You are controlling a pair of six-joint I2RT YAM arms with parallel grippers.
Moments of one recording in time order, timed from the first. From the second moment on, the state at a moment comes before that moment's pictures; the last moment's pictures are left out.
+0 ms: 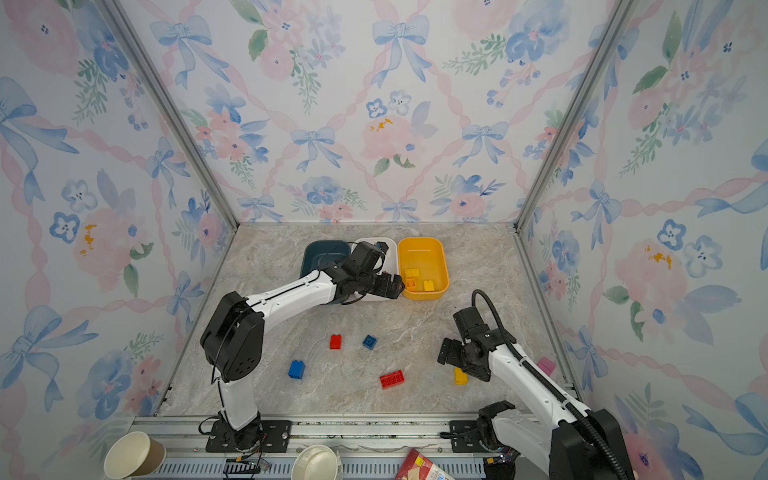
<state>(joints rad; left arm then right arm) -0.71 1.89 1.46 -0.39 0.10 -0.40 0.32 1.05 0.55 -0.85 -0.02 0.67</state>
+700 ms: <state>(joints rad) -0.68 1.83 1.36 -0.33 0.10 -0.40 0.42 1.13 0.54 -0.84 0.04 0.73</state>
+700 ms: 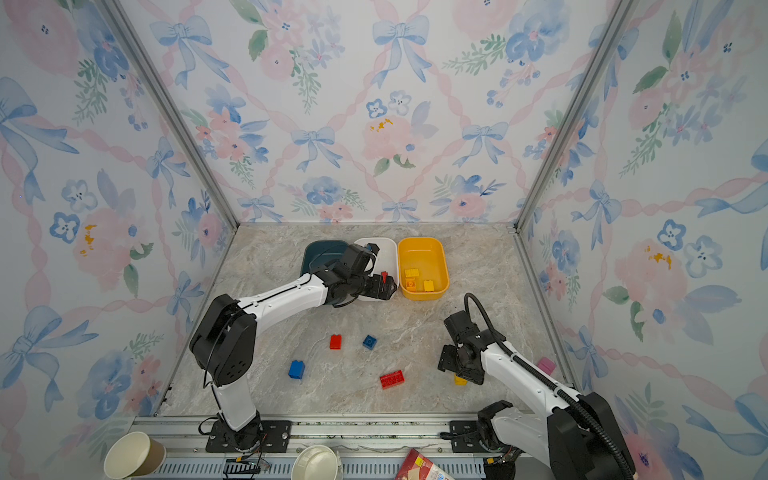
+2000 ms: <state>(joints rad) -0.60 1.63 1.14 -0.28 0.09 -0.42 0.51 1.28 0.69 -0.84 0.08 0.71</state>
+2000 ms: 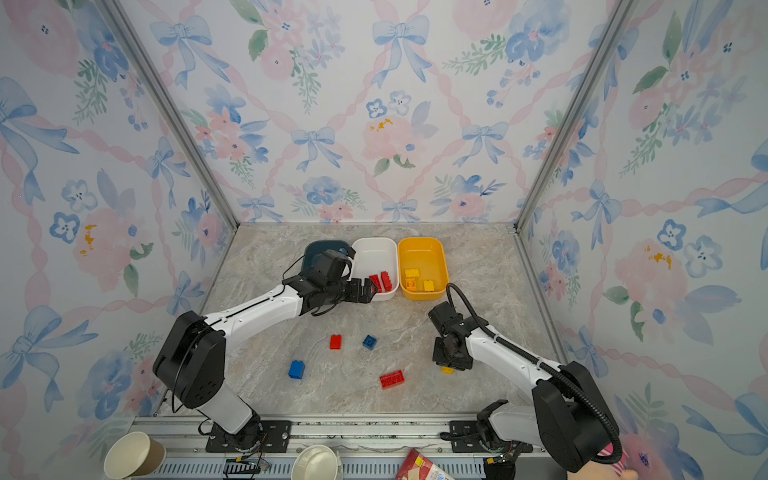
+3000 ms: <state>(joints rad) -0.58 1.45 0.97 -0.27 0.05 -0.48 0.35 1.59 1.22 -0.78 0.05 0.51</state>
